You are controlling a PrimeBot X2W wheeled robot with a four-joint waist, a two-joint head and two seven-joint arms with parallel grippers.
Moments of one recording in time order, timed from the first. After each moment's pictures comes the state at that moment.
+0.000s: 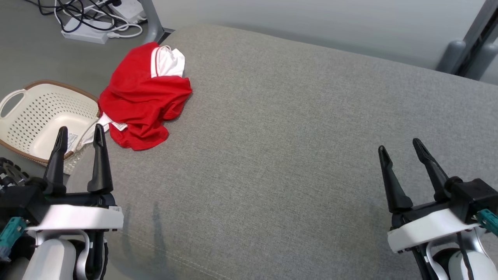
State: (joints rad) left arm -0.15 0.23 -0.07 0.05 -0.42 0.06 -0.26; right arm -0.08 -0.05 0.03 -0.10 0.11 0.13 -0.01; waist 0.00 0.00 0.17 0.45
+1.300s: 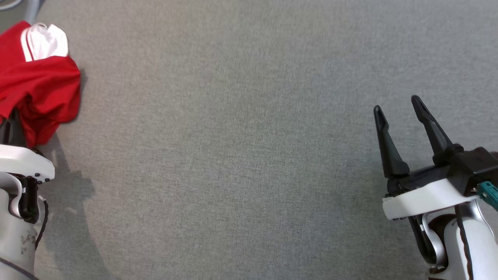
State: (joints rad) left arm -0.67 0.36 -0.02 0.93 -0.54 -0.09 -0.26; right arm -0.24 -0.05 0.08 -0.09 0.06 0.13 -0.05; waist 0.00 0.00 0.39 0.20
